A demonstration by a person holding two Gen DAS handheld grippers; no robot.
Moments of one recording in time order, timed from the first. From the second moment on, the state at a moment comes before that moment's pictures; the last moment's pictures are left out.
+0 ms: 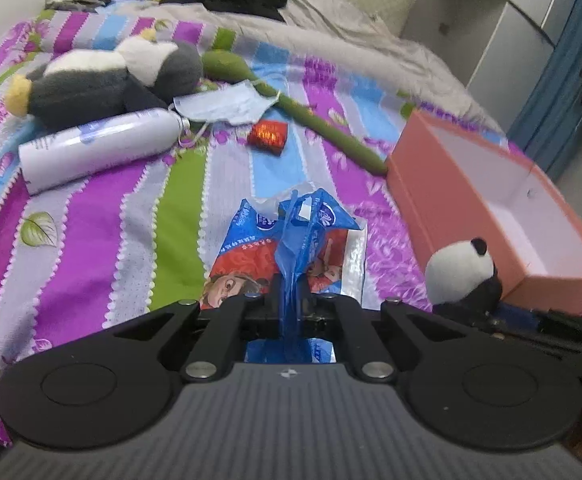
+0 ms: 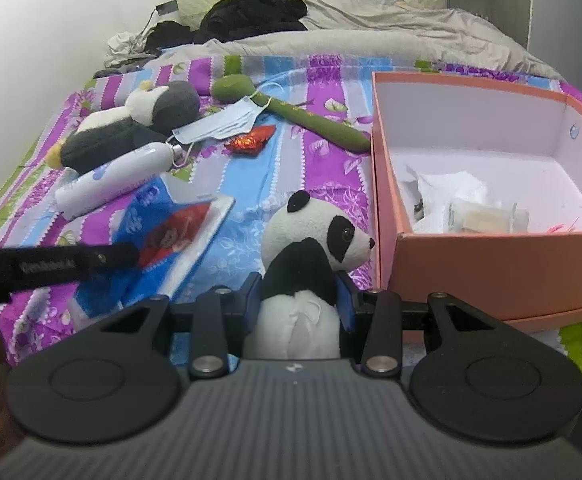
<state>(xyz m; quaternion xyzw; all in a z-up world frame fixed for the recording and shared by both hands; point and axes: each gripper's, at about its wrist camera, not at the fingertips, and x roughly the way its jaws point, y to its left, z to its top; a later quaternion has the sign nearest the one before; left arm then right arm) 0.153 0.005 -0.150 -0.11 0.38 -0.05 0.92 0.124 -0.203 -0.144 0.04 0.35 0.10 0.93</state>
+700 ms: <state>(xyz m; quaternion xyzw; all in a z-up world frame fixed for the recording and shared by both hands) 0.094 0.007 -0.075 -0.12 0.33 -0.05 0.93 0.084 -0.214 -0.083 0.04 0.30 0.11 0.95</state>
